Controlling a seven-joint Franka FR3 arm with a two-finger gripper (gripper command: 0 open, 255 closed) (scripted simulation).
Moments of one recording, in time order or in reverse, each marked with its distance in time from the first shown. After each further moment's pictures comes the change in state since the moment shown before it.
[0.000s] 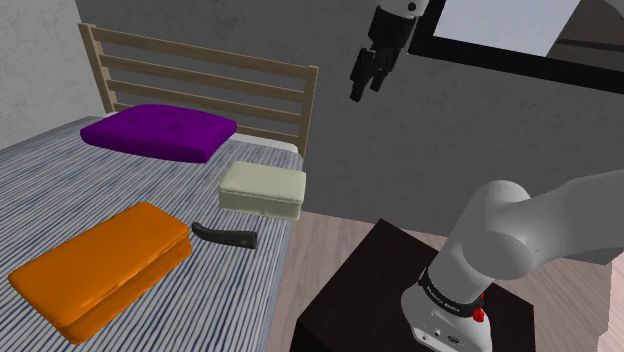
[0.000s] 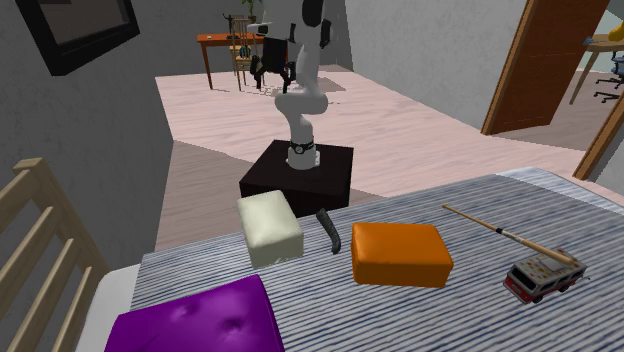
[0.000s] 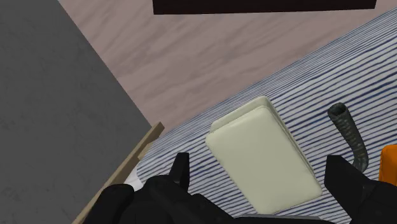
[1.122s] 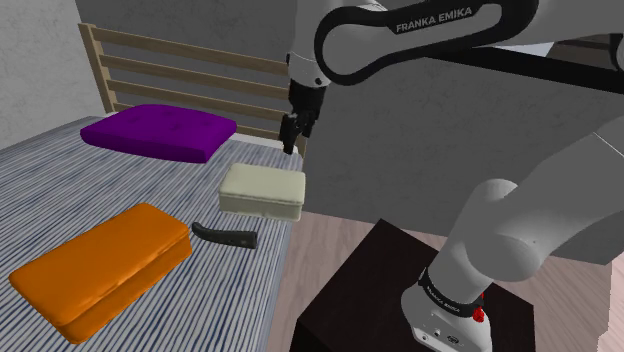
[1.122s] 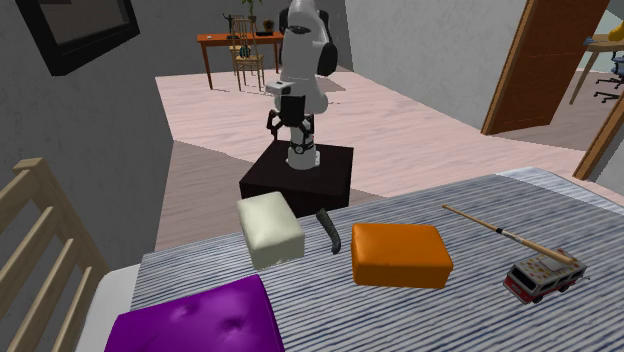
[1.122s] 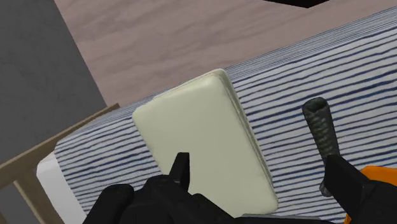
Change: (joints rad) arm 0.081 0.373 0.098 -0.069 0.019 0.383 0.004
